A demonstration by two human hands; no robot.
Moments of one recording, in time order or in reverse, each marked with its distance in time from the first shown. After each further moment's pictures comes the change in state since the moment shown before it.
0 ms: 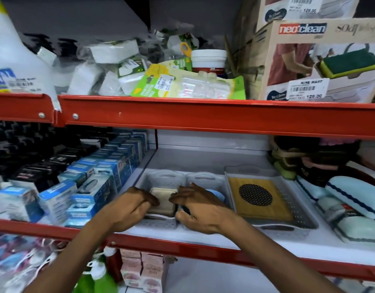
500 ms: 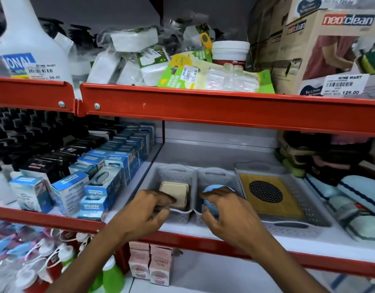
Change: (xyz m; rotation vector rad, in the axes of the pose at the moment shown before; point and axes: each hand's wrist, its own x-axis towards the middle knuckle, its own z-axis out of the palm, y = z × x) left_hand -0.012 -0.004 0.020 -0.050 0.094 0.088; right_hand -0.036 -0.018 0.004 0.001 0.258 0.213
